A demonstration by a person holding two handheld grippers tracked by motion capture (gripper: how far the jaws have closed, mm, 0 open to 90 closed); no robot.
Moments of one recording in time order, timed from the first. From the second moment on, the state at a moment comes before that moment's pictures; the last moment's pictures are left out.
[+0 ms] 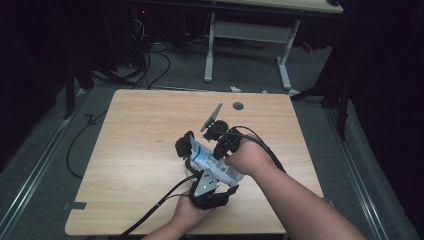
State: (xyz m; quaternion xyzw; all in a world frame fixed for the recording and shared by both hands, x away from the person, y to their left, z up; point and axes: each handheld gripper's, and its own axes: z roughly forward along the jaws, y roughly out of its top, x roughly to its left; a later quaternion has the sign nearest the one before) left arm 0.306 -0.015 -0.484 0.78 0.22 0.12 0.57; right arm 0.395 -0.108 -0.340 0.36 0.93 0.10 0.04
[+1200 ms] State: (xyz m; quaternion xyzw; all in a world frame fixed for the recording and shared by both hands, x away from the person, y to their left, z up) left arm 0.307 -0.014 -0.484 0.78 0.22 0.11 0.58; right arm 0.396 -0.106 -0.337 0.36 0.93 0.09 0.05
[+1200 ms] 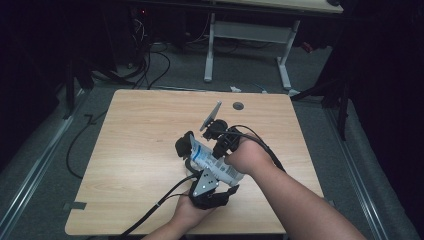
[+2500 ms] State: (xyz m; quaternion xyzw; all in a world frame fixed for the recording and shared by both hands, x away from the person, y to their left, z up) left arm 0.308 -0.015 -0.479 0.77 0.22 0.11 0.59; right arm 0.398 -0.107 -0.333 0.35 0.93 0.10 0.06
